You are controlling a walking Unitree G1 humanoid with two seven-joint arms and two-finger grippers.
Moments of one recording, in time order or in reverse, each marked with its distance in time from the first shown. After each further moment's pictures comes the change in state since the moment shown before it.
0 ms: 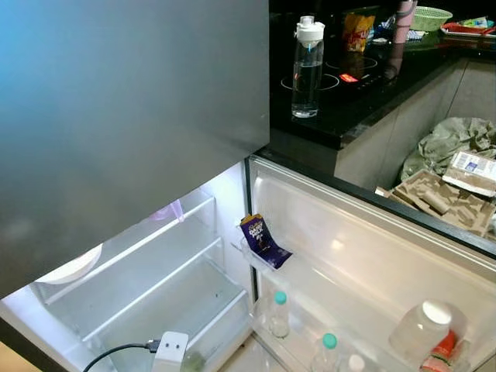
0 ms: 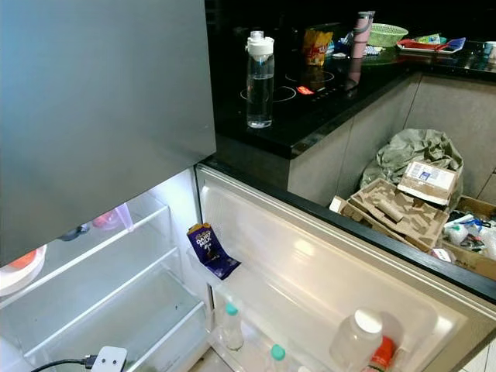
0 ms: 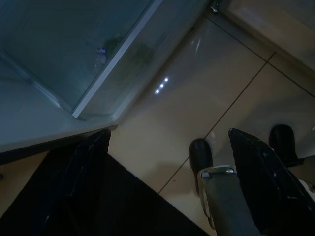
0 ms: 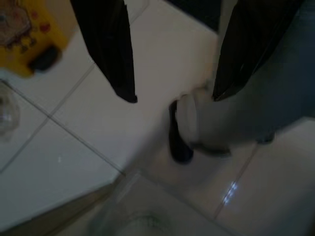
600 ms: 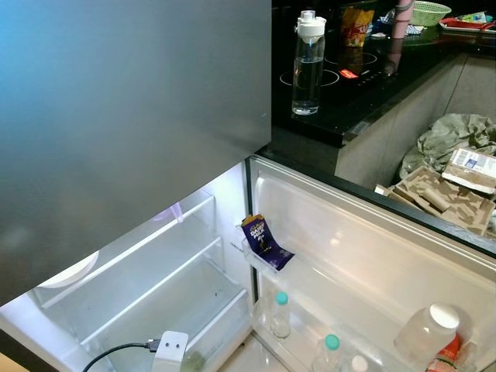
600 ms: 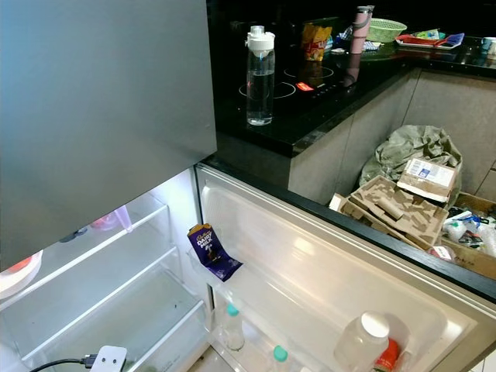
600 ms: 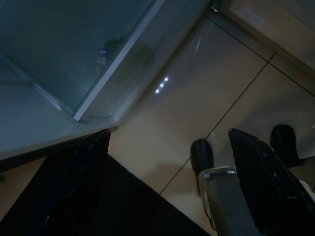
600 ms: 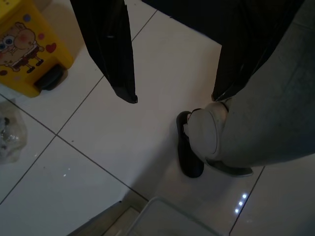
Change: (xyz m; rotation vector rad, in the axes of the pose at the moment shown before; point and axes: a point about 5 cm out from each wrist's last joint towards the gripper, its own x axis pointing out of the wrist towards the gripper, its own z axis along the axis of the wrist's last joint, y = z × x) left arm 0.000 0.000 0.001 -0.003 -0.004 0.001; right arm -0.003 -0.012 -0.008 0.041 0.012 -0.020
